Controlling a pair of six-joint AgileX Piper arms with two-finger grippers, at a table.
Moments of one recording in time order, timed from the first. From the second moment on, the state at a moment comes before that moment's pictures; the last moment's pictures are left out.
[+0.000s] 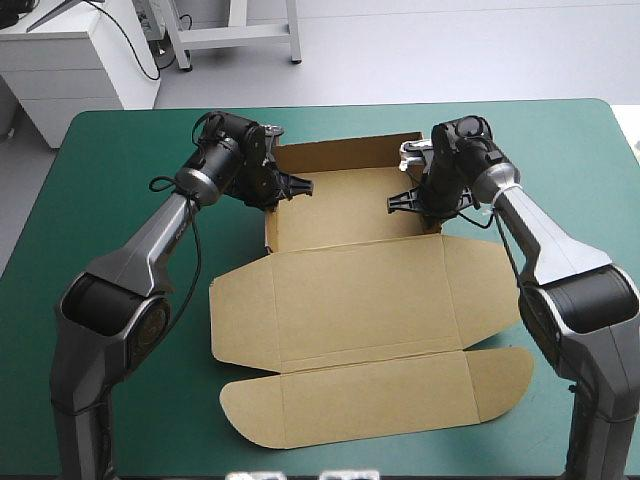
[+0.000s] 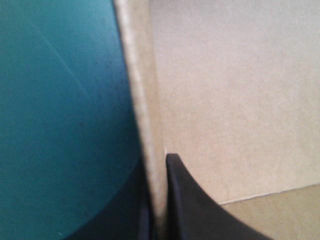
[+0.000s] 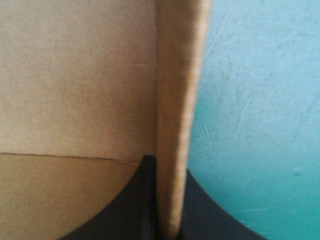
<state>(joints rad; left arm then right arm) -0.44 2.08 -1.99 -0.02 1.24 -0.28 0.30 2.02 -1.85 -0.01 1.24 0.16</state>
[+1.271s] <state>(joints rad) -0.47 2.10 -2.13 0.10 1.24 -0.15 0.27 2.02 -2.00 -0.03 1.21 0.20</state>
